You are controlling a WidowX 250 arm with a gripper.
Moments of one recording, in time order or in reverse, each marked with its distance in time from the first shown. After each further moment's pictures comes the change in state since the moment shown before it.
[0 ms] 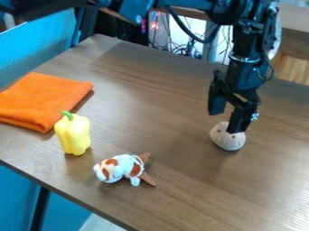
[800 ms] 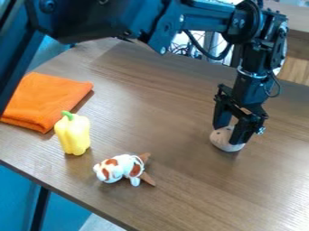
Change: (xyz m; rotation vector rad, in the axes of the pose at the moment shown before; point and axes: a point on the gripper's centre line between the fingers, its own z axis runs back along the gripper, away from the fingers) arm 0.008 -0.006 -0.023 -0.006 0.088 0.066
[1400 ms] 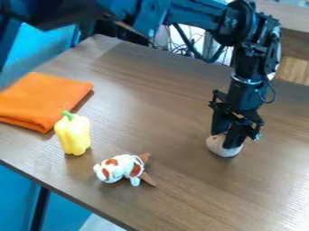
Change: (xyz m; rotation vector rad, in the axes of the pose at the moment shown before) arm -0.013 -0.007 -0.005 -0.021 -0.026 0.010
